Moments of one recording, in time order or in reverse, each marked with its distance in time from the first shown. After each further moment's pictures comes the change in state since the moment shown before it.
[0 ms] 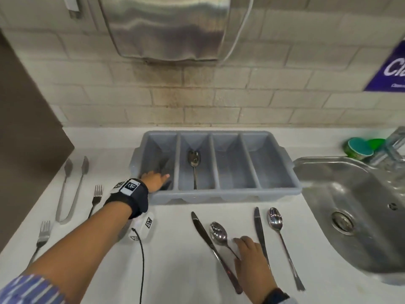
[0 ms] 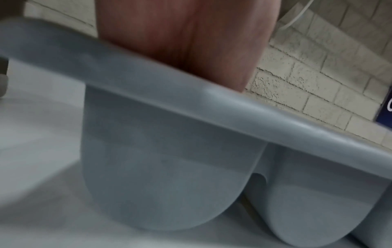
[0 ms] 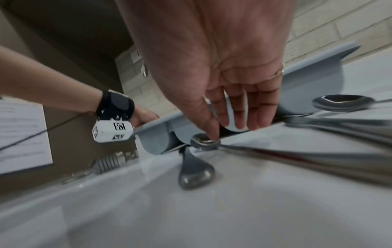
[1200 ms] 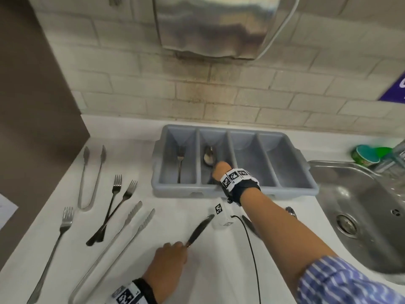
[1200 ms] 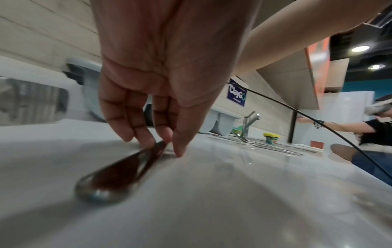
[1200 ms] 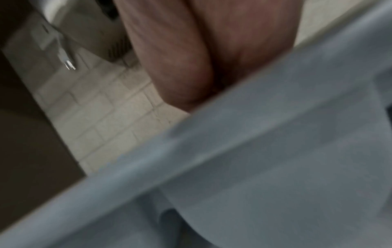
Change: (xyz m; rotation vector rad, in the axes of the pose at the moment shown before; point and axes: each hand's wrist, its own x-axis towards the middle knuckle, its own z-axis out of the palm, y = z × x) left_hand -0.141 -0.031 0.142 0.030 0.001 0.334; right_hand 0.203 -0.135 -0.057 0.049 -0.171 0.127
